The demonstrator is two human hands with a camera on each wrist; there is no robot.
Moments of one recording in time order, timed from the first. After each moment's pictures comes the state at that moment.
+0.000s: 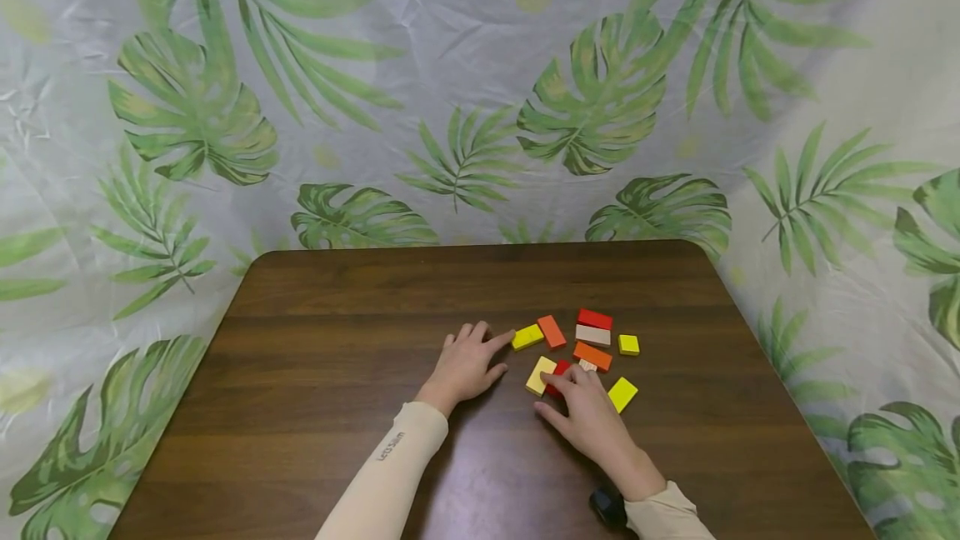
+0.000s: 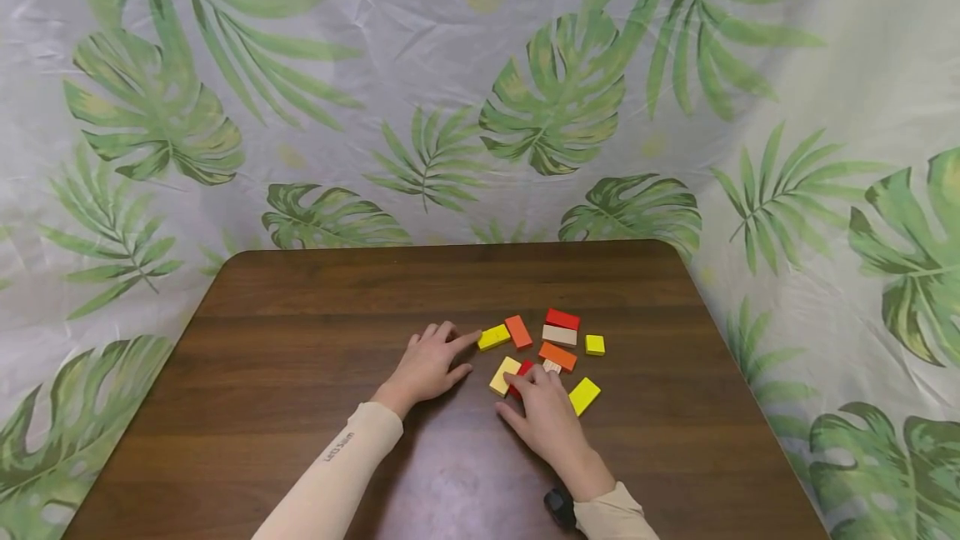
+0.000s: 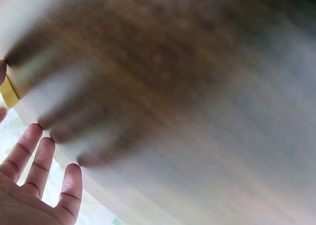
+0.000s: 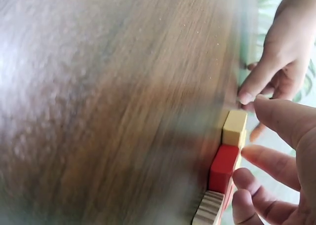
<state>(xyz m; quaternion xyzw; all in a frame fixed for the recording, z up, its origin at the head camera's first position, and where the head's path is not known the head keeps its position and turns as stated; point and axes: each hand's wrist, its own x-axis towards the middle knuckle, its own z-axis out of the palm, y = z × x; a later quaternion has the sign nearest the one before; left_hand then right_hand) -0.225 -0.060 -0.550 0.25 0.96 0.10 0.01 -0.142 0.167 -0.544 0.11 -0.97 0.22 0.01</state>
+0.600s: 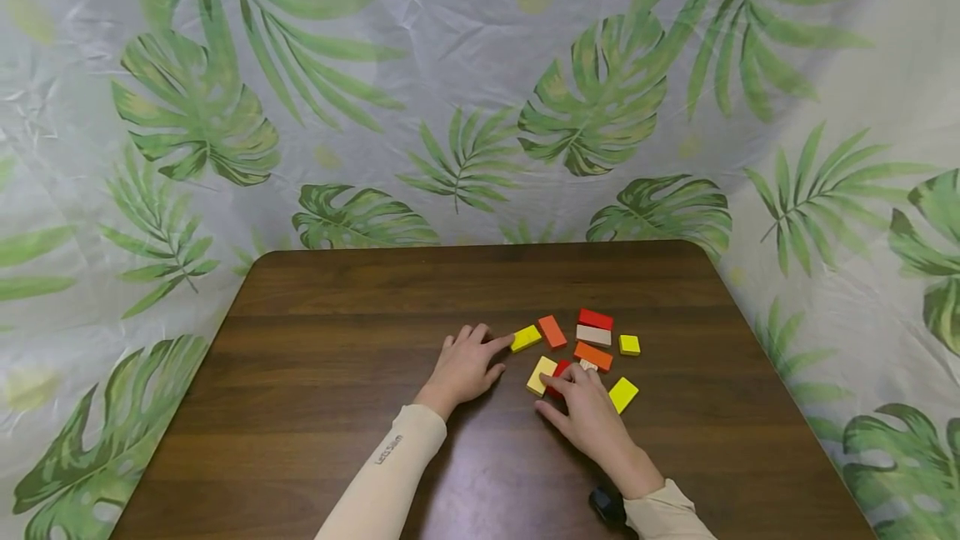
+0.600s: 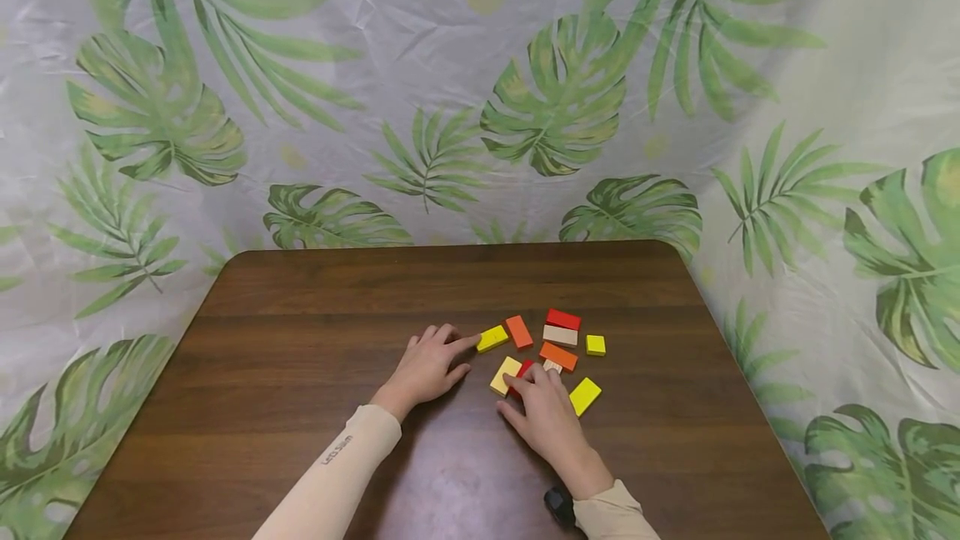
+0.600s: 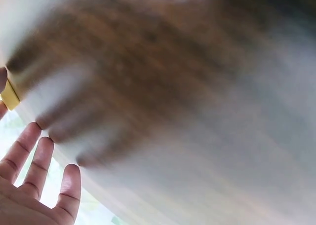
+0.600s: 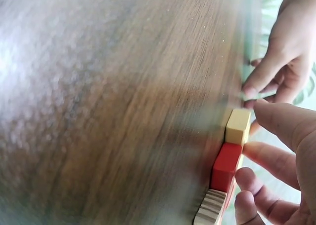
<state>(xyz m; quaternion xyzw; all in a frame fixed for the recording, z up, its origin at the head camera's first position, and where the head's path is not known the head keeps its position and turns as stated) -0.222 -0.062 -0.550 0.24 0.96 0.11 0.01 -0.142 0.166 -0.545 0.14 -0.97 0.20 0.05</state>
